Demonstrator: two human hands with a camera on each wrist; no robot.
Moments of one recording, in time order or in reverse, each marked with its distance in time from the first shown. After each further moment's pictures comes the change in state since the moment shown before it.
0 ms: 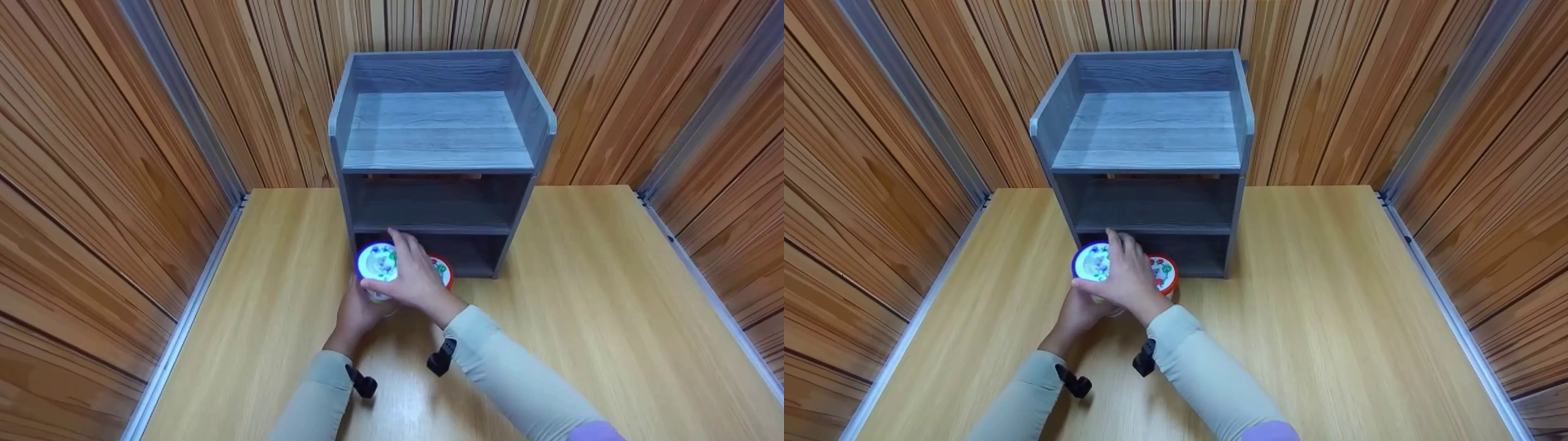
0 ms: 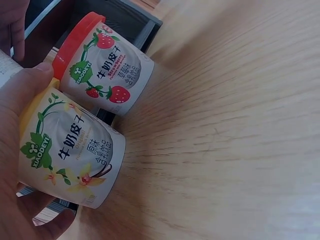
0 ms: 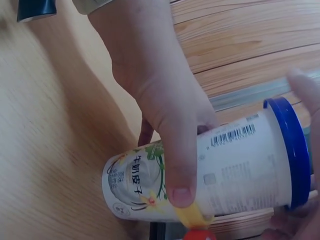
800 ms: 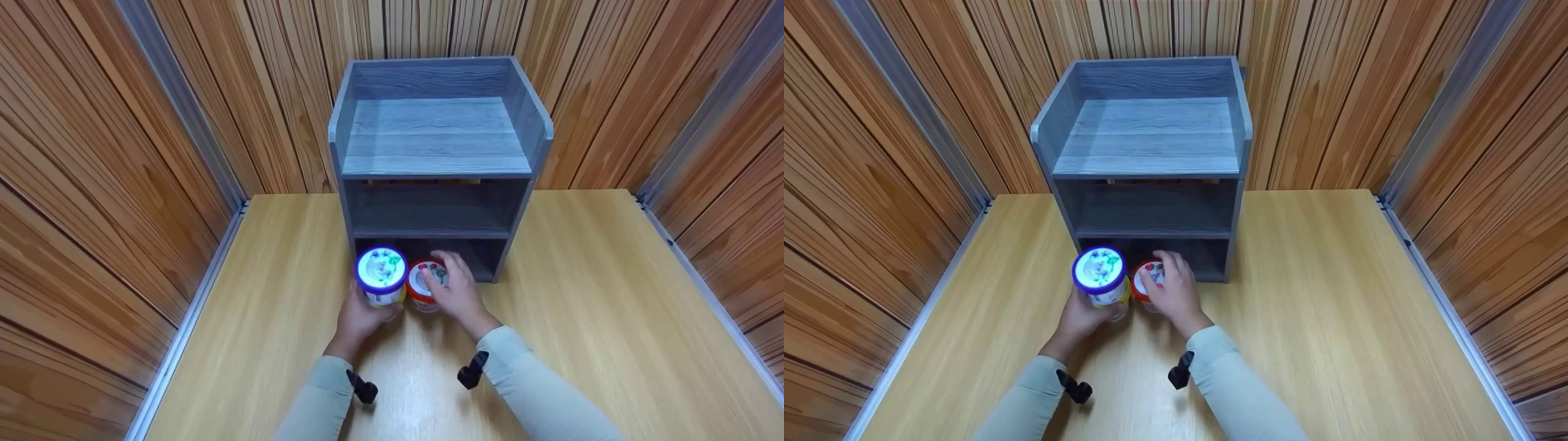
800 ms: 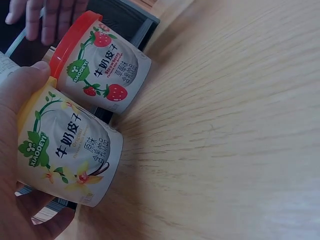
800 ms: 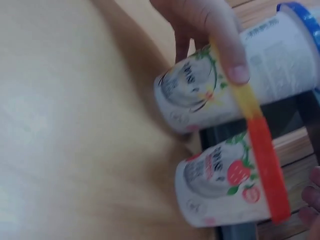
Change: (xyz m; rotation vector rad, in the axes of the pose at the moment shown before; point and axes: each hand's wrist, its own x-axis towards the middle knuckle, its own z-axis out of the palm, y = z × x) left_hand 0.000 0.001 0.005 -0.068 0.047 -0.114; right_hand -0.016 0.088 -0.006 0.197 0.213 0.040
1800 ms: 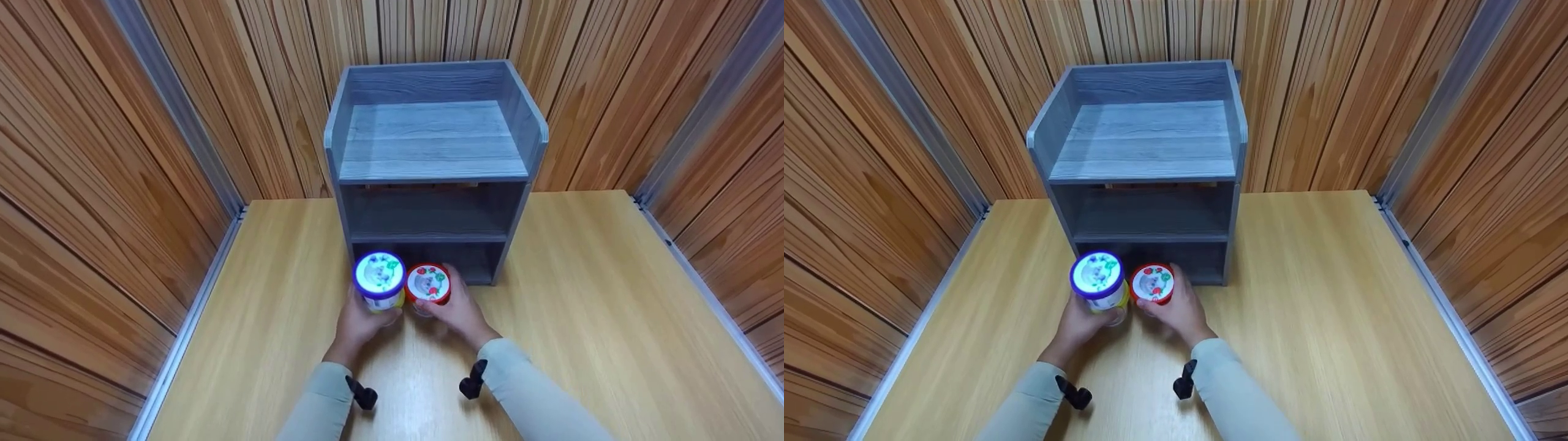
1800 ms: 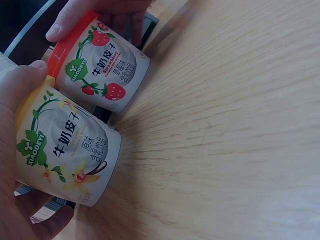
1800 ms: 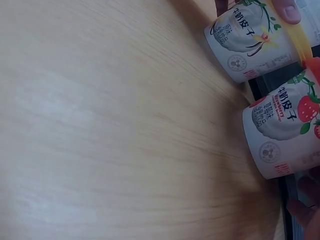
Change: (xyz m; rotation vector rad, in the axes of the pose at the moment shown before) left_hand -0.001 0.000 0.000 0.000 0.003 0.011; right_hand -0.006 0.051 0.016 0.127 -0.109 0.163
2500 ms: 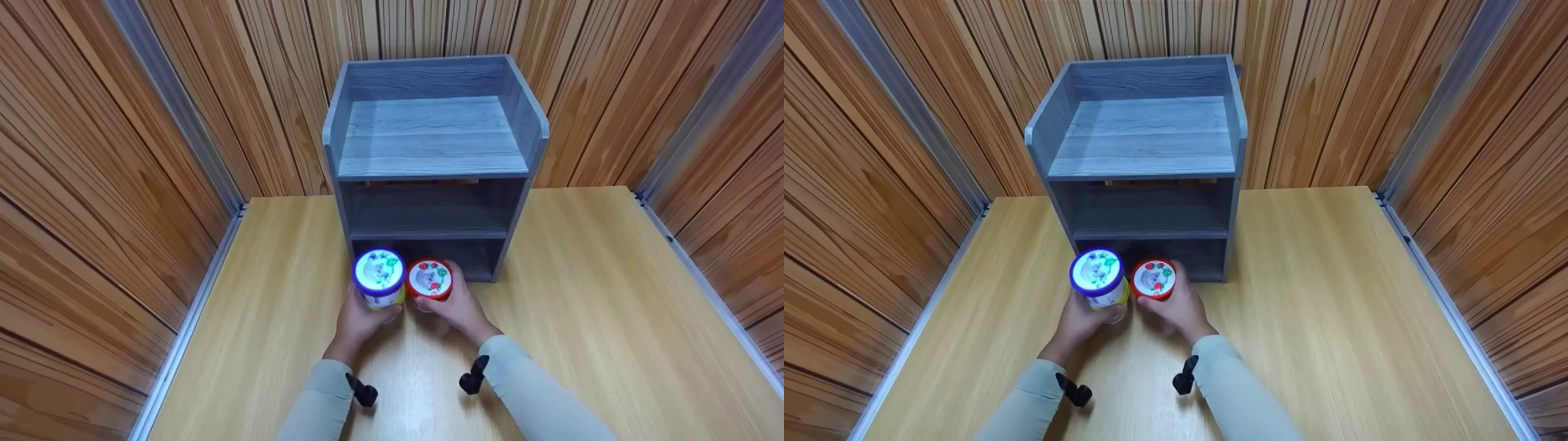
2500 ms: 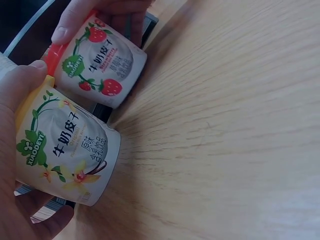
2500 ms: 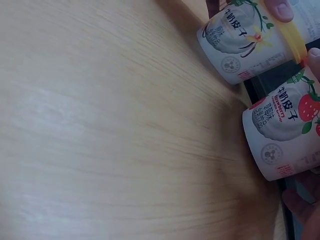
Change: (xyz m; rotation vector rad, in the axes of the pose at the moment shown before) left_hand 0.001 -0.004 0.000 -0.033 -0.014 0.026; right_hand -0.001 -0.001 -0.002 0.124 -0.015 0.006
